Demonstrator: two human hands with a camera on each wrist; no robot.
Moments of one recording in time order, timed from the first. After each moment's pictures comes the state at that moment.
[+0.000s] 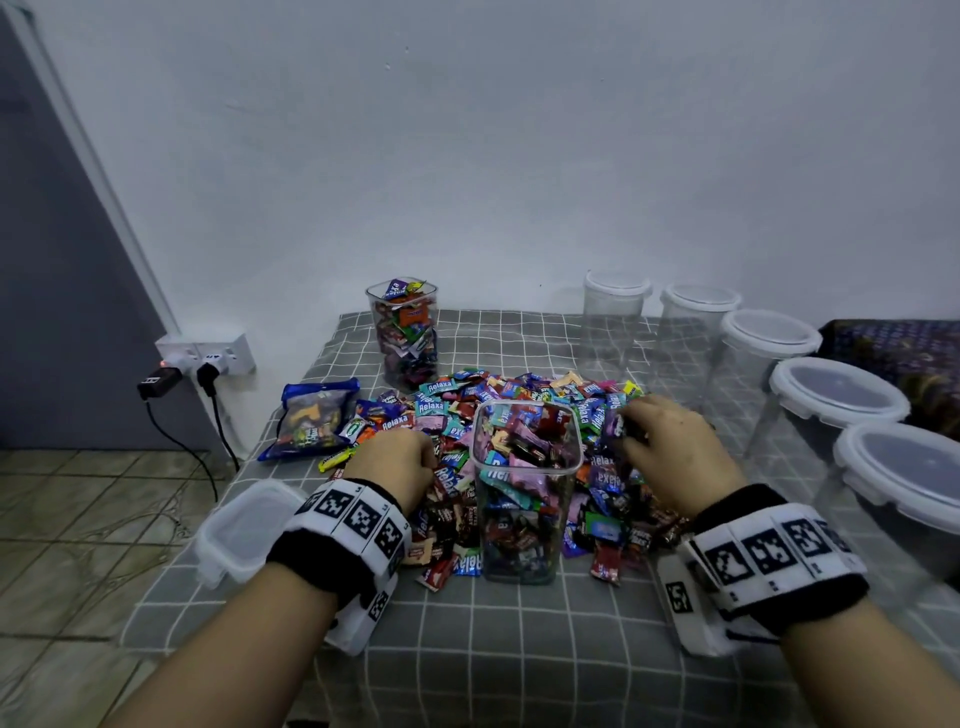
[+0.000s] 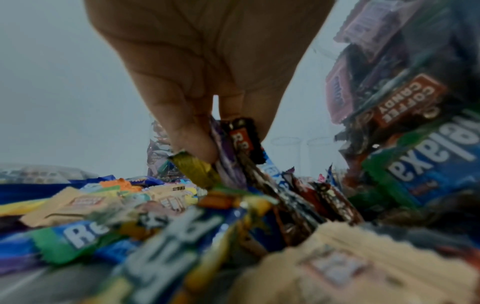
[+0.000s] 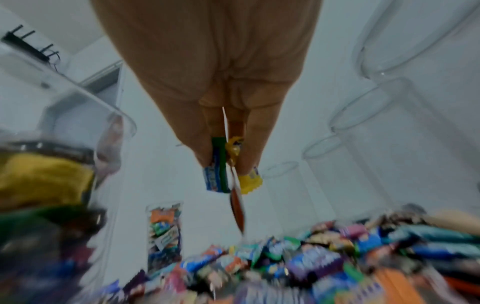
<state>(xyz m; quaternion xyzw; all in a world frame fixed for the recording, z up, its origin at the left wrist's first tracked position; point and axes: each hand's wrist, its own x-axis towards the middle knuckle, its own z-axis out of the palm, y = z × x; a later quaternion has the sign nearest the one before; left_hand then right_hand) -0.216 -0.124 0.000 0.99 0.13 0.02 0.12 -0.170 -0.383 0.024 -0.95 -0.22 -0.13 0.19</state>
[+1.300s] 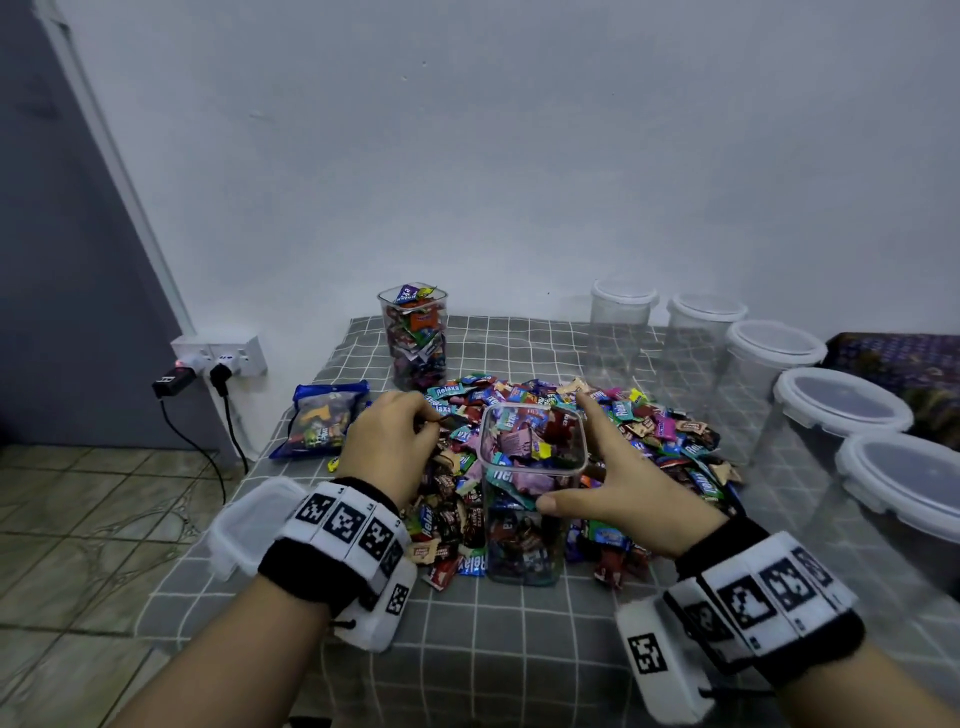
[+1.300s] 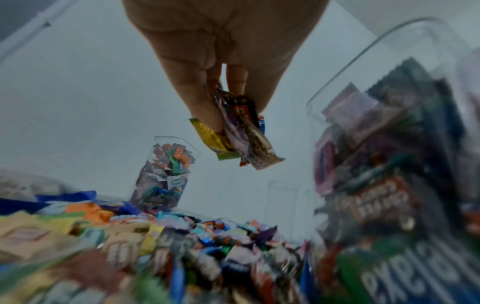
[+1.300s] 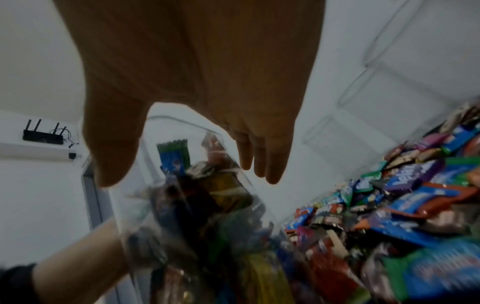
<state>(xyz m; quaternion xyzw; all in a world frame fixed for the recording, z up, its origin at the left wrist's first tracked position) -0.236 -0.131 0.022 0.93 0.11 0.26 0.25 -0.209 -0.357 0.028 -0.81 -0.27 0.15 0.50</state>
